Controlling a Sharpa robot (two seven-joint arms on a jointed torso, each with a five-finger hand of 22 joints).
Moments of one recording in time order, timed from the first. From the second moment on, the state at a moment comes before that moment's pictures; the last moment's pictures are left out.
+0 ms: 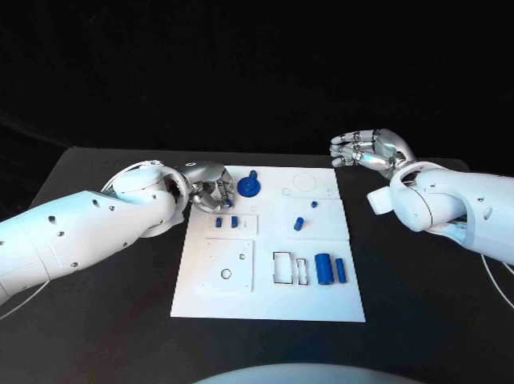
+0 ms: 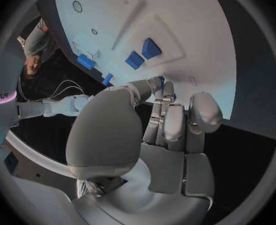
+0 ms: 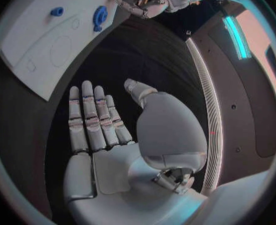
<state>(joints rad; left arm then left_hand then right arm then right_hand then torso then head) 1.20 -0.68 0.03 1.36 -1.50 -0.07 -0.08 1.38 -0.24 0.72 0.04 0.05 0.95 0.15 0.37 0.26 1.15 0.07 0.28 0.08 1.45 -0.01 1.38 0.99 0.12 1.42 0.08 1.22 1.02 1.27 -0.93 -0.14 1.43 -0.33 -0.48 0.32 1.18 -0.14 0.44 0.07 0.19 0.77 0.20 0.15 0.51 0.92 0.20 0.36 0.08 1.02 0.14 0.20 0.31 0.17 0.85 0.26 0.08 0.24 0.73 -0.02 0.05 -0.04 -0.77</state>
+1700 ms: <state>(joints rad) 1.20 -0.67 0.03 1.35 -1.48 -0.06 -0.09 1.38 -0.24 0.71 0.04 0.05 0.97 0.13 0.37 0.27 1.19 0.06 0.28 0.10 1.45 -0.01 1.37 0.96 0.11 1.42 0.08 1.24 1.05 1.27 -0.92 -0.14 1.42 -0.33 -0.48 0.32 1.18 -0.13 0.44 0.07 0.19 0.77 0.20 0.15 0.51 0.92 0.20 0.36 0.07 1.03 0.15 0.20 0.30 0.17 0.85 0.26 0.08 0.23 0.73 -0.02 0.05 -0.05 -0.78</state>
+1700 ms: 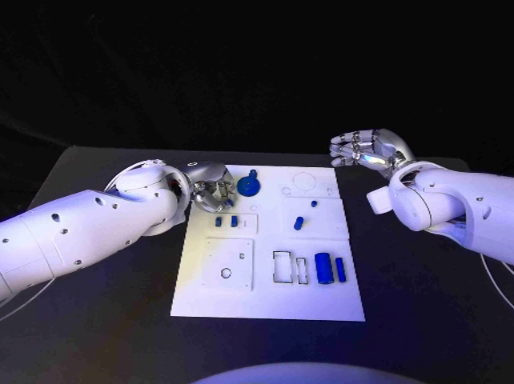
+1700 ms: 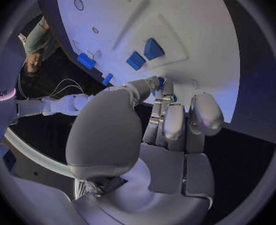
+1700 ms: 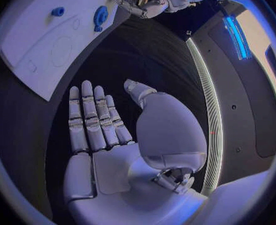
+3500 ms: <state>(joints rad) 1.19 -0.65 0.02 1.33 -1.48 -0.04 -0.11 1.36 -0.25 0.69 0.04 0.05 0.90 0.16 0.29 0.26 1.16 0.08 0.22 0.11 1.43 0.00 1.36 0.95 0.11 1.41 0.08 1.24 1.06 1.27 -0.92 -0.14 1.42 -0.33 -0.48 0.32 1.18 -0.13 0.44 0.07 0.19 0.77 0.20 0.15 0.51 0.92 0.20 0.37 0.07 1.03 0.15 0.19 0.30 0.17 0.85 0.26 0.08 0.22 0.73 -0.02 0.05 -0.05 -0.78</state>
